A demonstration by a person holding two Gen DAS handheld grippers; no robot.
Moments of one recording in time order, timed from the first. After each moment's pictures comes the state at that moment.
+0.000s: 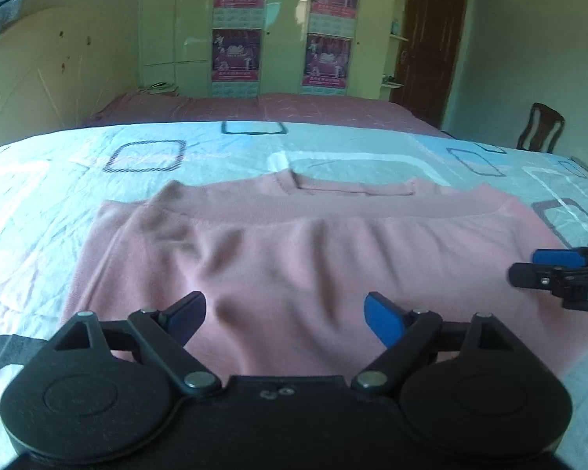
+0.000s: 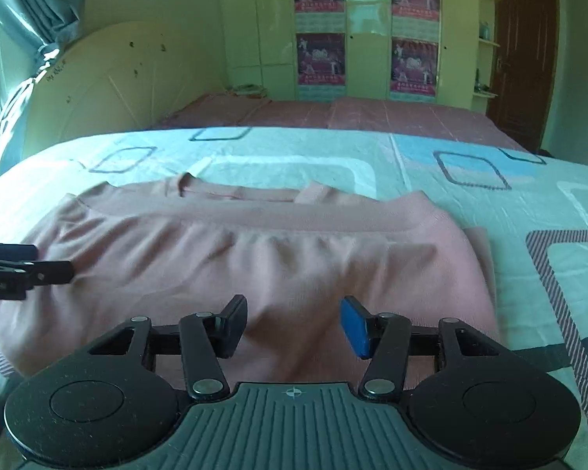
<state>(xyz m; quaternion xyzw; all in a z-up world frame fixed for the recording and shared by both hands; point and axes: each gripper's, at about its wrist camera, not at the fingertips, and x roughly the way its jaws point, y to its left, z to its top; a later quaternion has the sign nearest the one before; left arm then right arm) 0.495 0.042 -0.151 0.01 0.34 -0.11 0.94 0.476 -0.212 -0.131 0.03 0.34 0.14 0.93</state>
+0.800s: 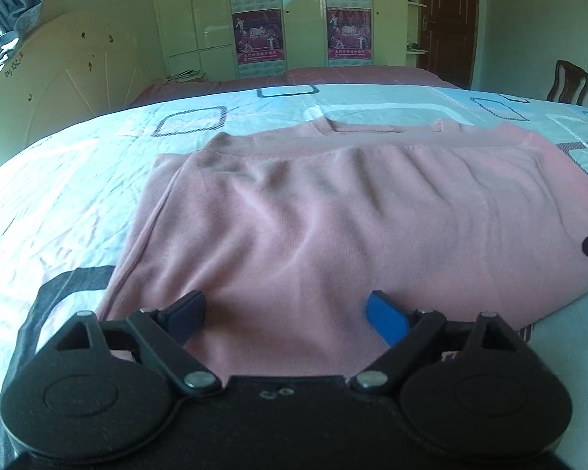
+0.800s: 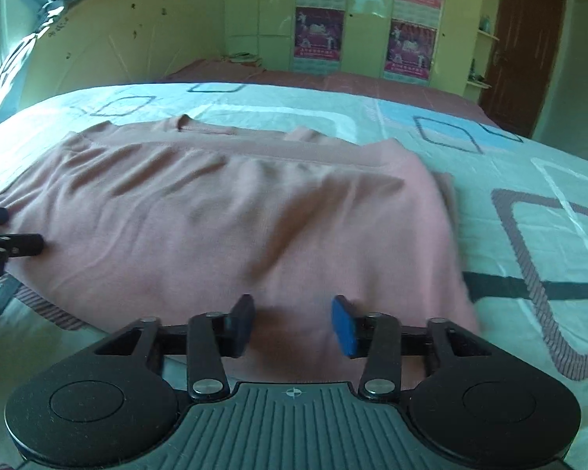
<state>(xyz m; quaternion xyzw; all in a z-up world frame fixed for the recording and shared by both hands) 0.446 0.070 -0.168 0.06 0.37 -0.04 0.93 0.432 -0.252 -0.156 -0.01 0.40 0.09 0.91</state>
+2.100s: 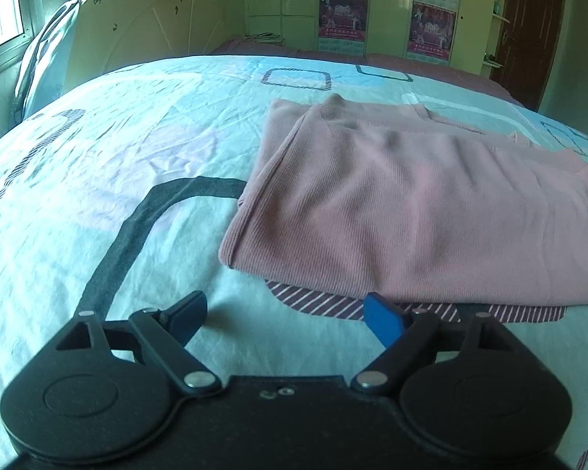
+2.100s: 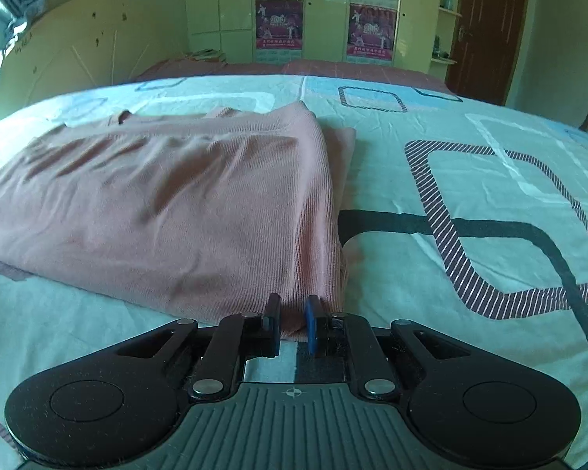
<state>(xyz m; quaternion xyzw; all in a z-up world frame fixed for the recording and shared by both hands) 0.397 0.129 -0.155 -0.03 0.40 0.06 0.91 0.389 -0.320 -0.145 0.05 0.38 0.07 0.92</state>
